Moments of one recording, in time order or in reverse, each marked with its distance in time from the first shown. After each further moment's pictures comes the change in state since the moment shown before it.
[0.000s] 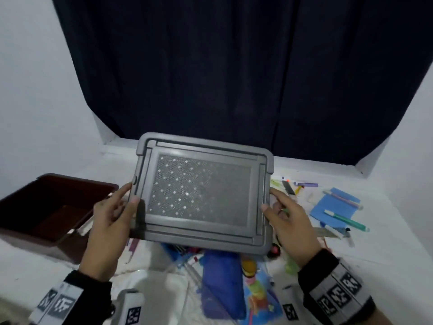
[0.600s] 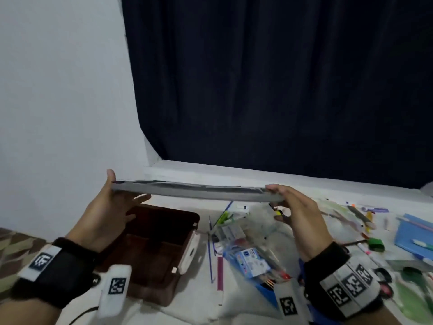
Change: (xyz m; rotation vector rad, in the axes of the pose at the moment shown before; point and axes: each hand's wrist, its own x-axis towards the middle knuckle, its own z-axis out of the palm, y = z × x) left_hand 0.181 -0.007 -0.219 -0.241 -0.371 -0.319; right_hand 0.049 -0.111 0.226 0.348 0.126 0.082
